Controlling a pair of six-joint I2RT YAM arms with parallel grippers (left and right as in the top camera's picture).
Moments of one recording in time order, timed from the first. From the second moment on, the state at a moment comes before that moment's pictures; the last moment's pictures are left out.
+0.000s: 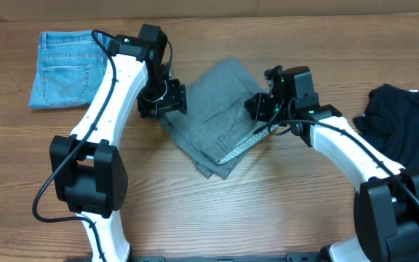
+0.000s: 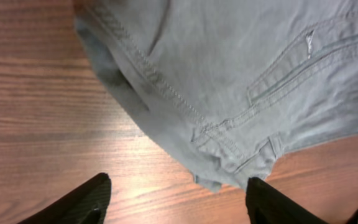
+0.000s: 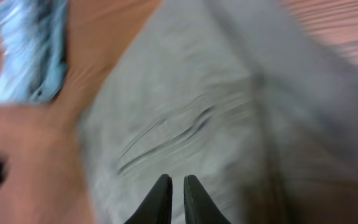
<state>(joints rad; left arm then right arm) -0.22 2.04 1.83 -1.35 0.25 -0.33 0.27 1.70 1.04 -0.21 -0.40 0.47</state>
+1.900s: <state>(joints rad) -0.03 1.99 1.51 -0.92 0.63 -0.41 0.24 1.57 1.19 -0.62 -0.41 0.49</state>
